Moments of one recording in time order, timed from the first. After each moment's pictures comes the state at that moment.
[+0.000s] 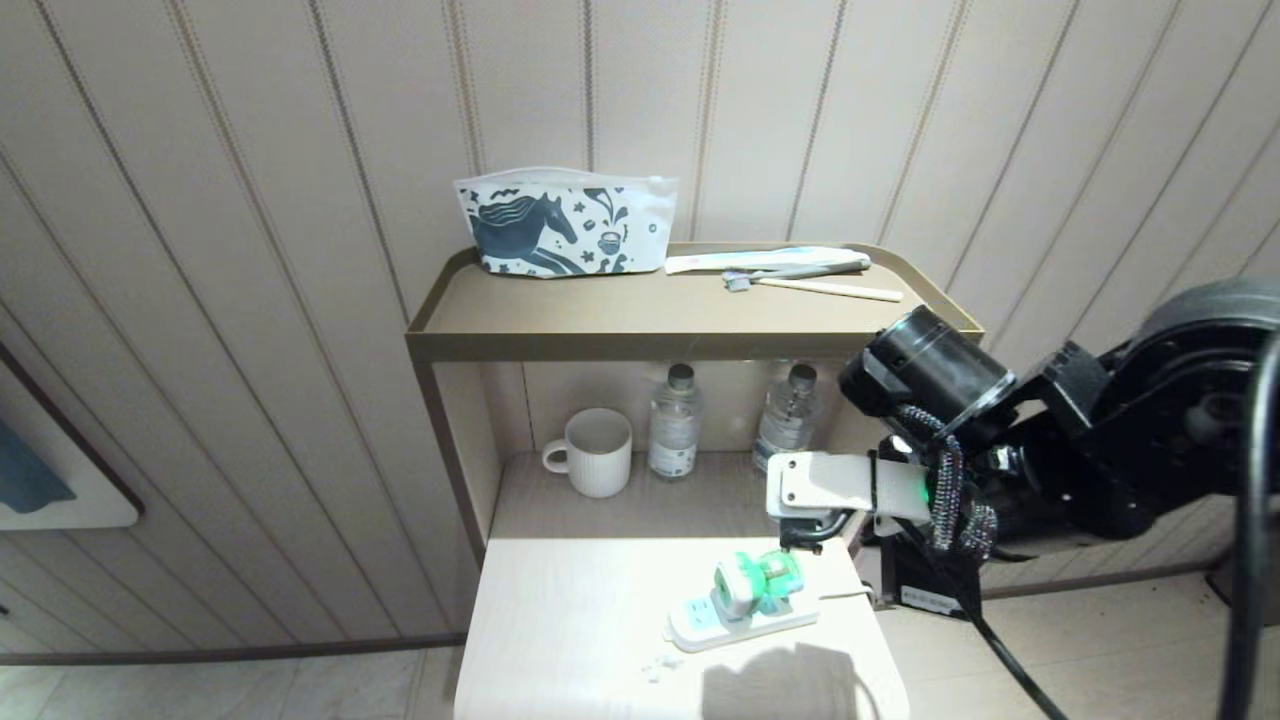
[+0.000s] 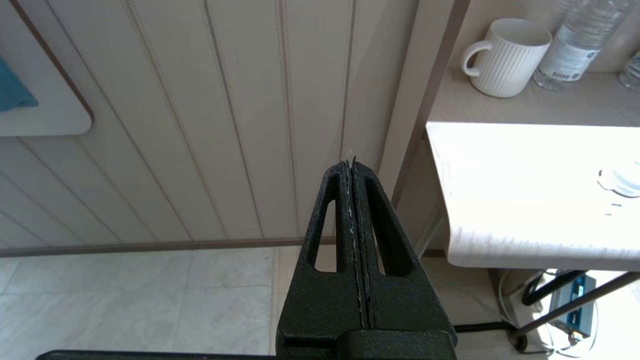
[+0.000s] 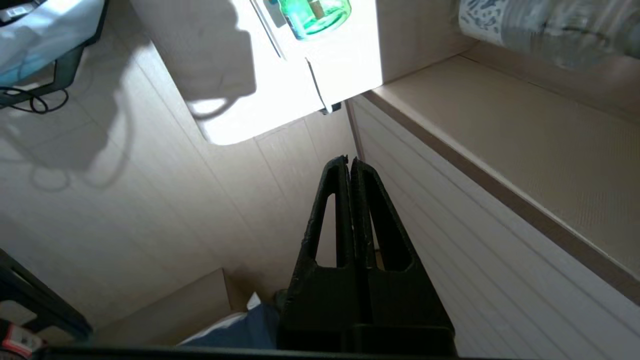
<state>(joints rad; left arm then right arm) 0.00 0.00 -0.06 0.16 0.00 0.00 0.65 1.70 -1.29 0.65 -0.32 -0.74</state>
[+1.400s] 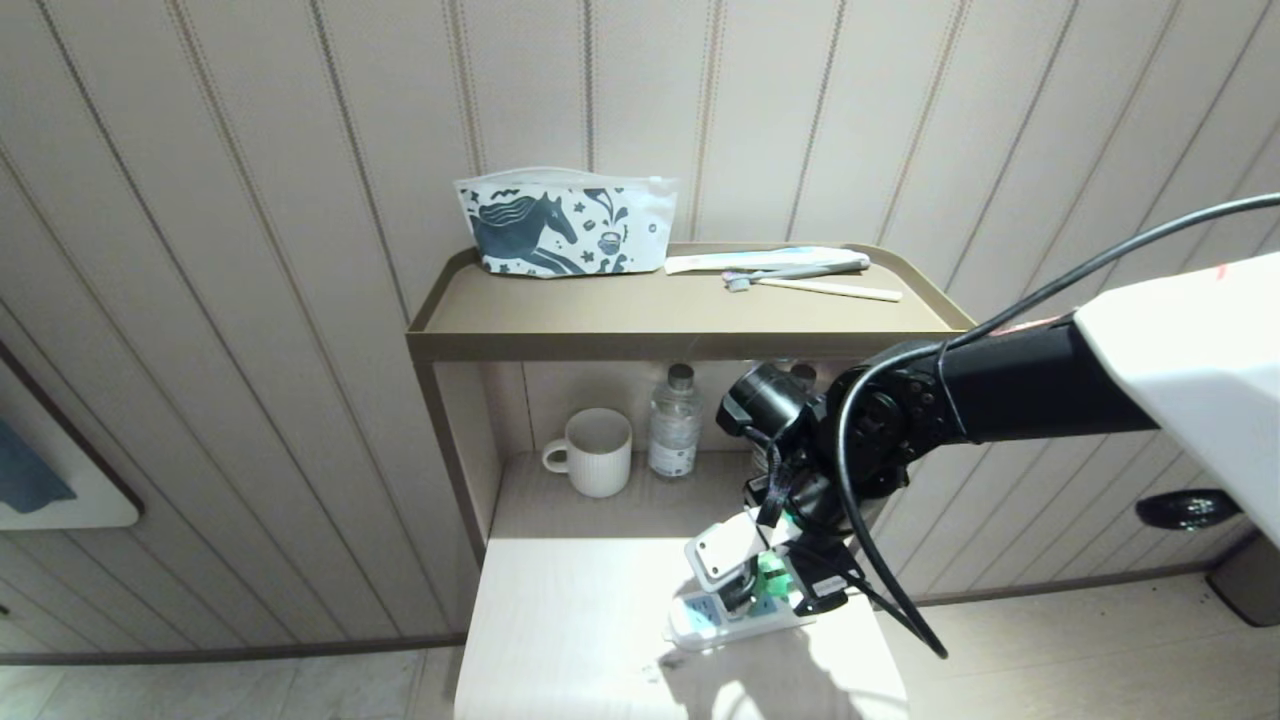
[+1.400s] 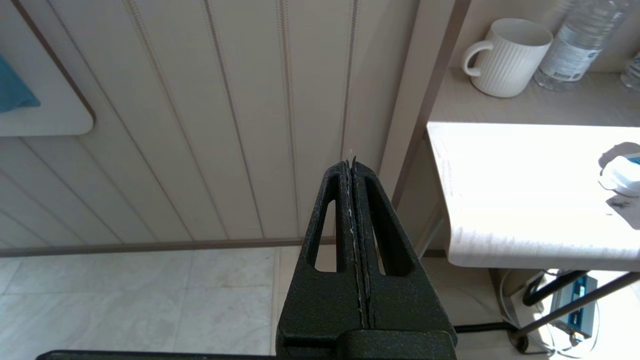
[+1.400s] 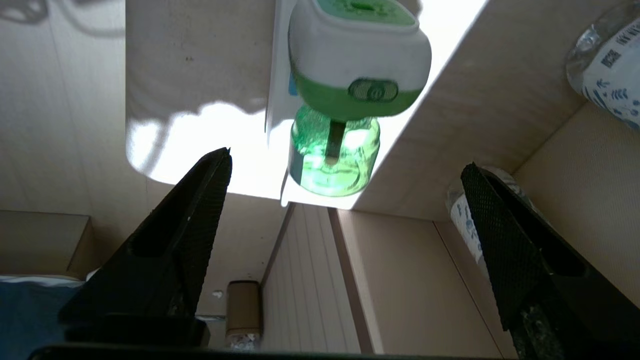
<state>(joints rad) 0.00 0.00 -0.06 0.16 0.00 0.00 0.58 2.09 -1.50 0.62 -0.15 -1.34</state>
